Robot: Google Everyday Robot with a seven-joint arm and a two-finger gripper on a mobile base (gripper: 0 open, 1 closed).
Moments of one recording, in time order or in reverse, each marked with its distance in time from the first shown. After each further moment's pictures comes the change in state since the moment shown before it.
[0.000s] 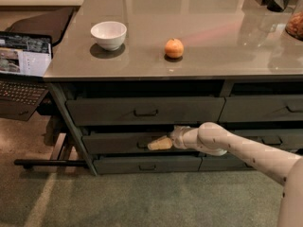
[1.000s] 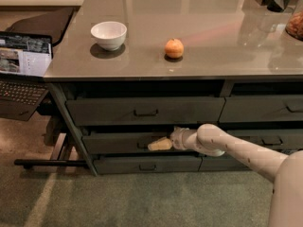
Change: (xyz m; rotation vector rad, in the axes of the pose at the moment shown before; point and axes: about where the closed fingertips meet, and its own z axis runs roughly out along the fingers) arm 0.018 -0.013 0.021 -0.020 0.007 0.041
